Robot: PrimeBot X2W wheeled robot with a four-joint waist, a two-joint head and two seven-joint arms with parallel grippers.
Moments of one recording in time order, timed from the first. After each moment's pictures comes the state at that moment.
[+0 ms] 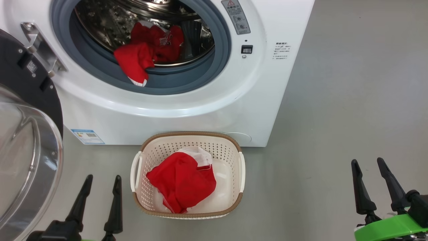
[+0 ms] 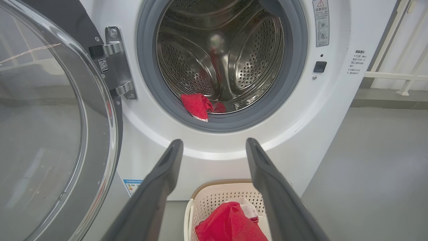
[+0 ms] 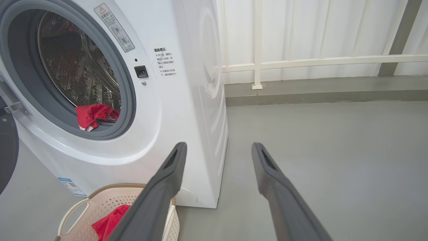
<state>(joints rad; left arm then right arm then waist) -0.02 0.04 0.07 0.13 -0.12 -0.12 -0.25 0.05 -0.09 -0.11 0.14 0.32 0.12 -0.26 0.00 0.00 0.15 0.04</state>
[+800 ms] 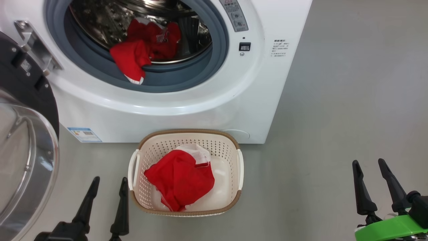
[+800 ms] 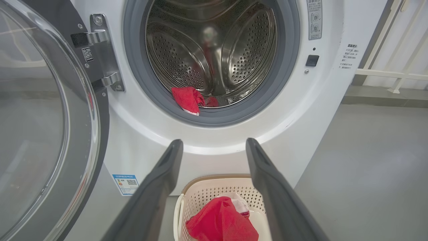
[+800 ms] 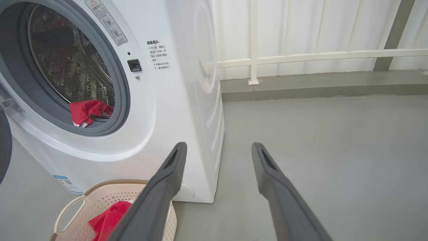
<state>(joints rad) 0.00 0.04 0.04 0.12 -0.14 -0.10 -0.25 0.06 -0.09 -0.11 0.13 0.32 0.12 -0.26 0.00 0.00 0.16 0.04</state>
